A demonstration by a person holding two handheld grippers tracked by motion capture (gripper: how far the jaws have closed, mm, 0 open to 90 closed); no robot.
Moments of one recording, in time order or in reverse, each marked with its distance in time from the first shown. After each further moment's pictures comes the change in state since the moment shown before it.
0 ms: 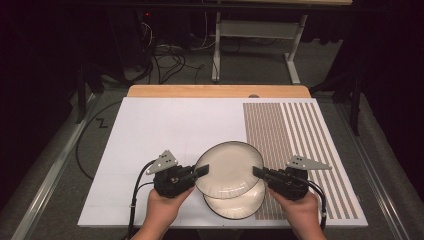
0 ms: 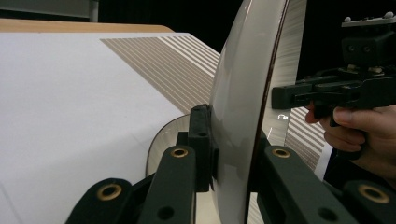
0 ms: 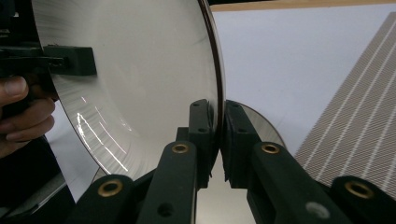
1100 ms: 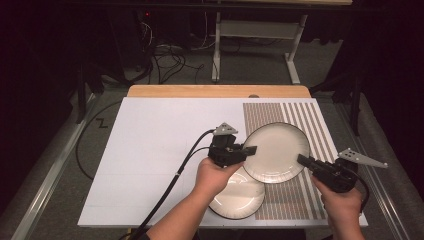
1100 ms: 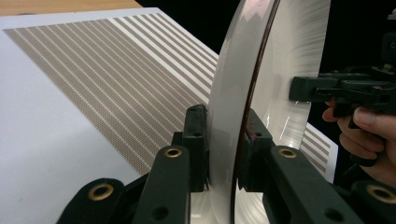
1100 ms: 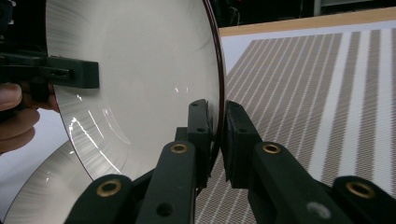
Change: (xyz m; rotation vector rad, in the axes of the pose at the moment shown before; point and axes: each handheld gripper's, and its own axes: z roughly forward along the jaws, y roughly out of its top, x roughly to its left) left arm -0.024 0.058 0.133 0.175 -0.065 -0.010; right arm -0.078 0.003 -0.075 -0.099 -0.190 0.098
